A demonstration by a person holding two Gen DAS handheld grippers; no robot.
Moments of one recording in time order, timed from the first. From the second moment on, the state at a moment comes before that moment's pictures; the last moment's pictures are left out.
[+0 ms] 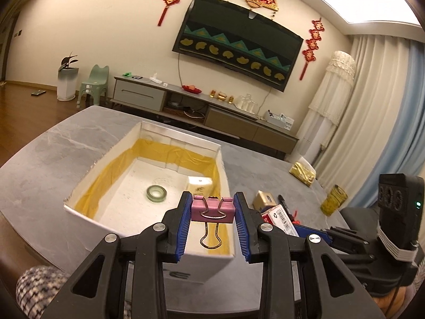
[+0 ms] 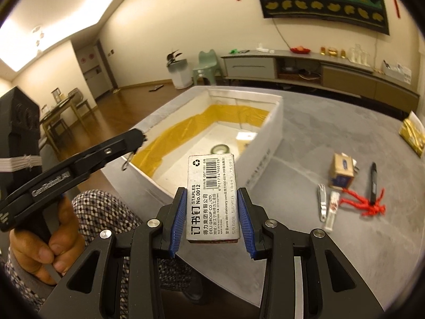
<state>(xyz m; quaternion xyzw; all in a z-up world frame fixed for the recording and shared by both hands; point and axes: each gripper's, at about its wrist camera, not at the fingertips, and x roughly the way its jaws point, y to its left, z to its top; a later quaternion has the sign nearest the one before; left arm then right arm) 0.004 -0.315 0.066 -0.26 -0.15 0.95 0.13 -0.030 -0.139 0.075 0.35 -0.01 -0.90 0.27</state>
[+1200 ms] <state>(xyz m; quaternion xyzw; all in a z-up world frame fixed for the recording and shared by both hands) -0.187 -0.363 0.043 -0.37 -0.19 0.91 0.08 -0.181 -0.206 0.091 0.43 0.06 -0.86 0.28</state>
